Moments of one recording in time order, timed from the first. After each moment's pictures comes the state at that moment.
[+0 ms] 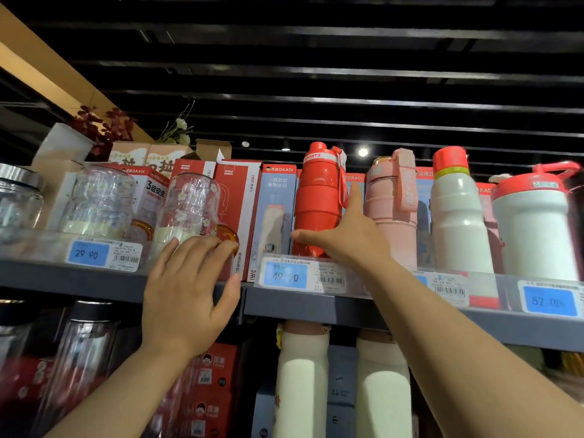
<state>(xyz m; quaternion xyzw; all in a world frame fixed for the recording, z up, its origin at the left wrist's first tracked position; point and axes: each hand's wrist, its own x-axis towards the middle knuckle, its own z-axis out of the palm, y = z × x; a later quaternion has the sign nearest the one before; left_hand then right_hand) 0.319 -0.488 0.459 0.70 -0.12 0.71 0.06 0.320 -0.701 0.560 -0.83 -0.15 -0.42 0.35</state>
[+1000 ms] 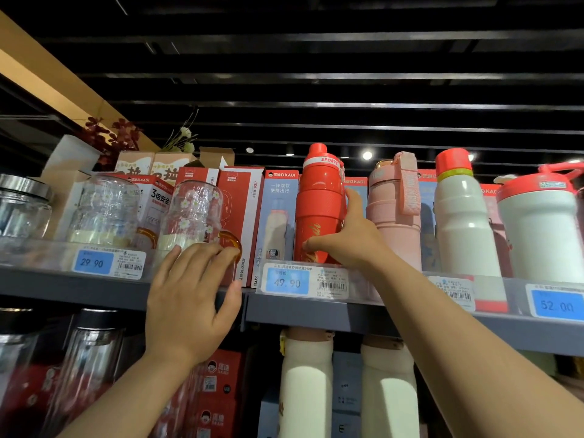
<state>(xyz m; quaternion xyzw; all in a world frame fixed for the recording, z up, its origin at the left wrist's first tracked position) 0.320 -0.488 0.460 0.69 -0.12 0.71 0.05 0.319 -0.706 0.566 -0.81 -0.22 -0.36 0.40</state>
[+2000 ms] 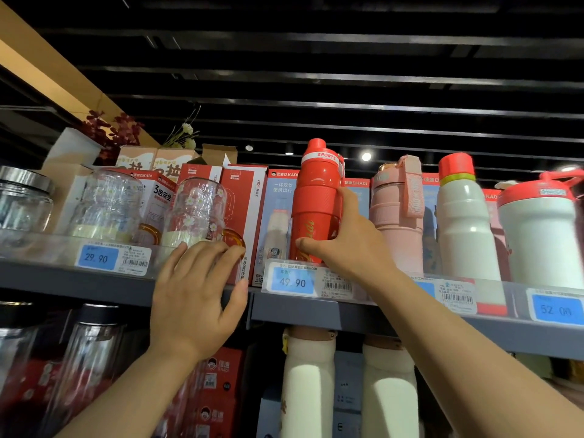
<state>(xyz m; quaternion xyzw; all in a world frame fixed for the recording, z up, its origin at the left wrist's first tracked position) 0.318 -0.486 0.461 0.71 -0.11 0.70 0.05 0.318 -0.698 0.557 -0.81 -0.23 -0.46 0.27</state>
